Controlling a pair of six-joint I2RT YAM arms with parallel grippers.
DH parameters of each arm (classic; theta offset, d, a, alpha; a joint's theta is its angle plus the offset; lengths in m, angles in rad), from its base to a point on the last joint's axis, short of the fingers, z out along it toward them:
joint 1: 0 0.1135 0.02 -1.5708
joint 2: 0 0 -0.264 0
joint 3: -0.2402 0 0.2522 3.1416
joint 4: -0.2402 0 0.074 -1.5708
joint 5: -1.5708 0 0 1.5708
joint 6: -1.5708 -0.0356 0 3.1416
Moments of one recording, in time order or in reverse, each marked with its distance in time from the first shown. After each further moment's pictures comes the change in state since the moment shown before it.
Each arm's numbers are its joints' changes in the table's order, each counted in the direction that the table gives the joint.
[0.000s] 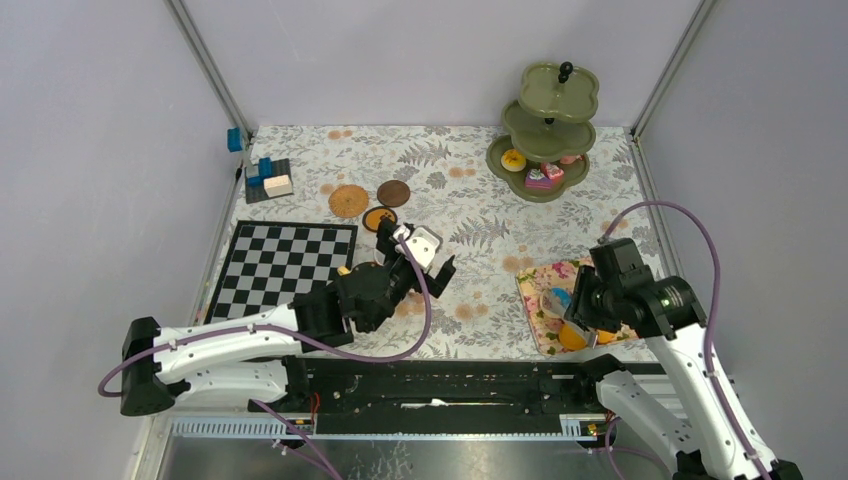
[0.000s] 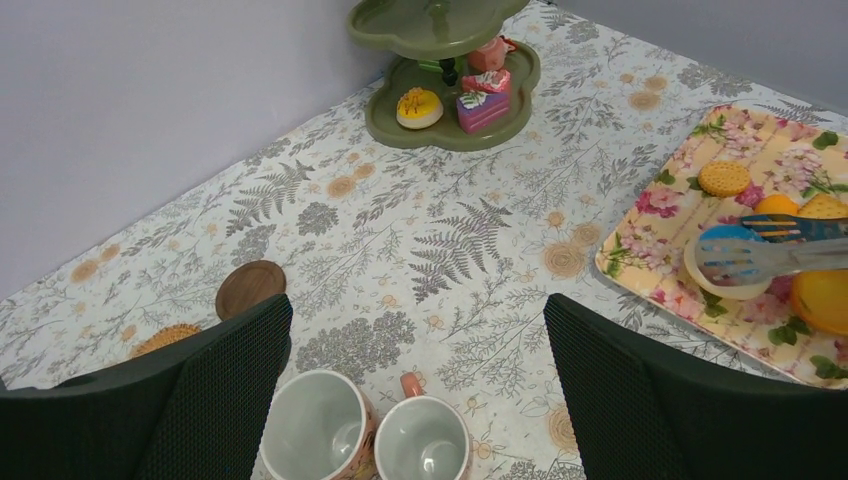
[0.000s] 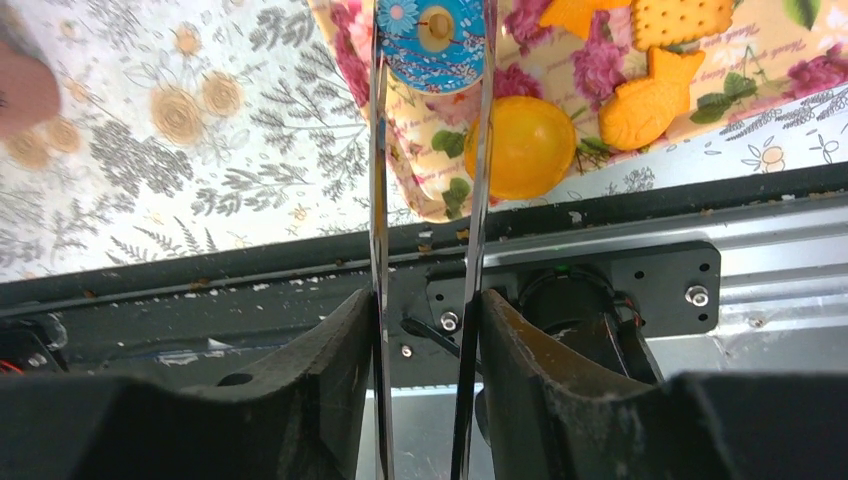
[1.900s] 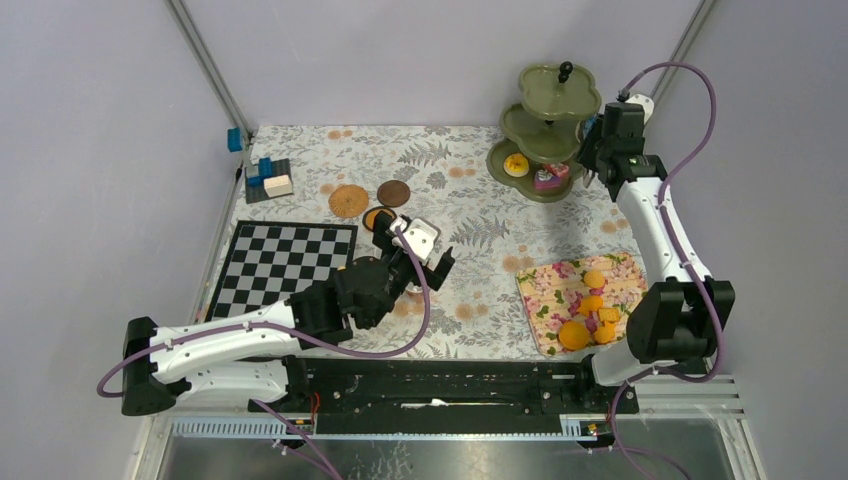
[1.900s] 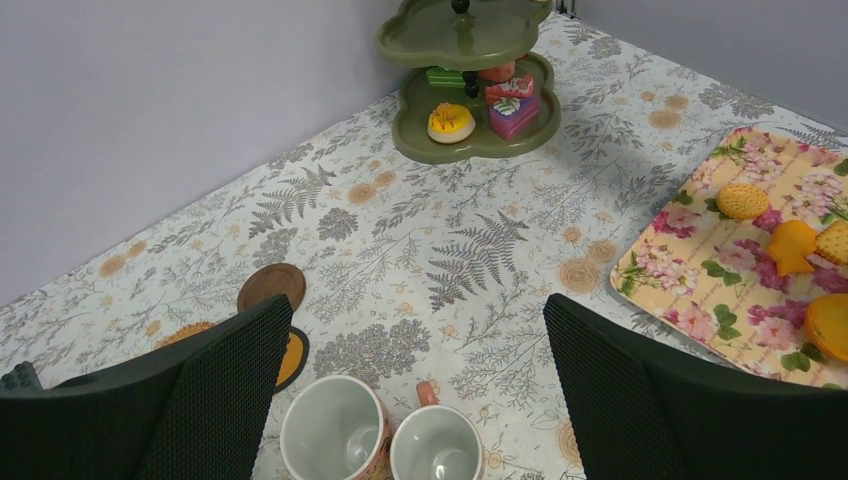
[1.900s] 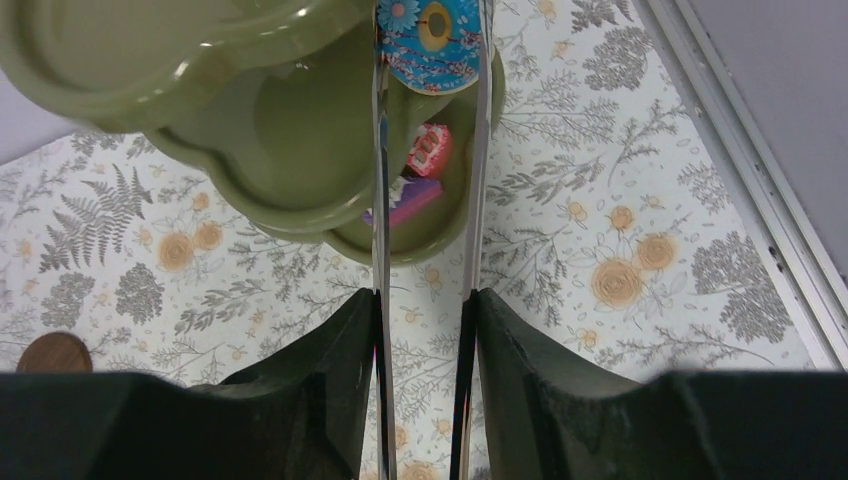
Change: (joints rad) left arm 0.004 0.012 -0.067 -0.044 0.040 0.003; right arm -0.323 0.762 -0.445 0.900 -0.152 0.235
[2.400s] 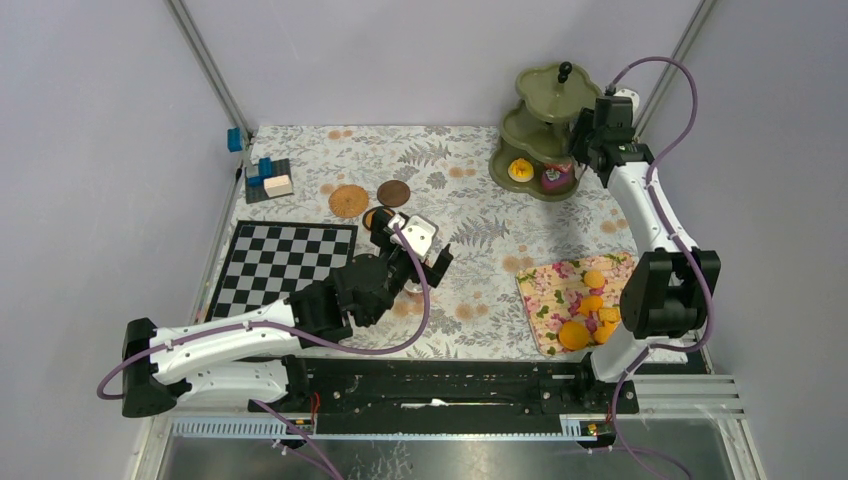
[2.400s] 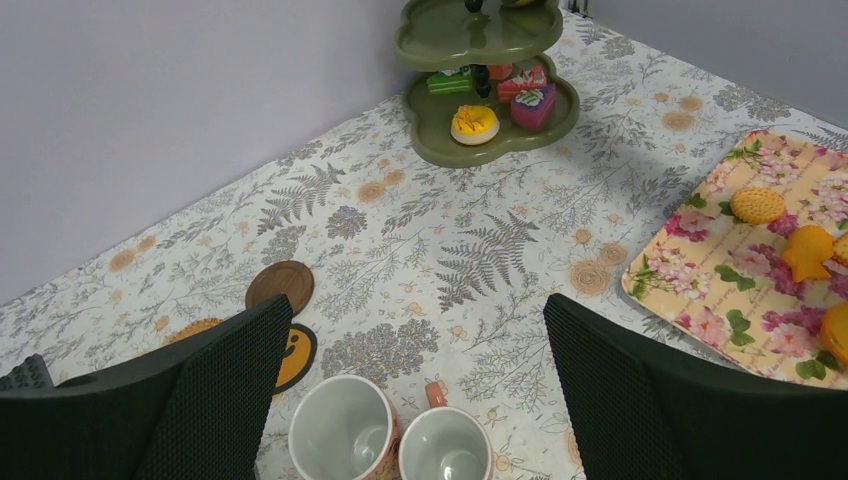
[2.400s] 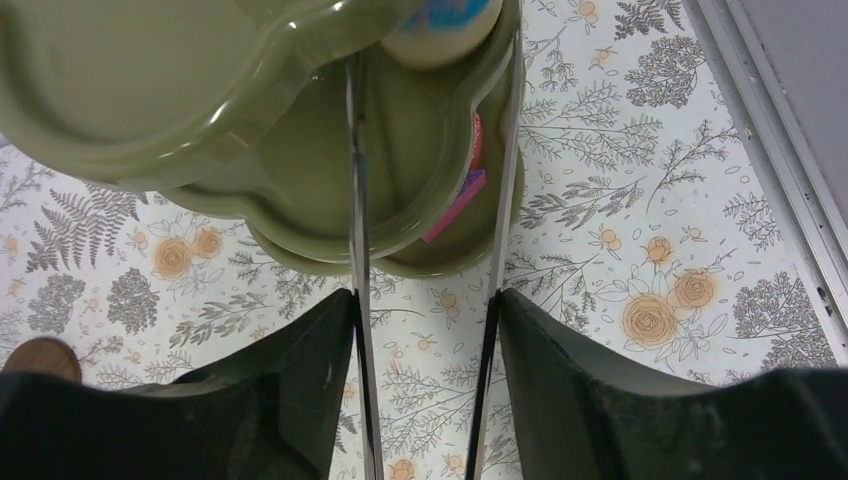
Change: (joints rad) left arm 0.019 0.000 0.000 0.000 0.000 0.000; right arm -0.003 0.145 -0.085 0.041 0.051 0.020
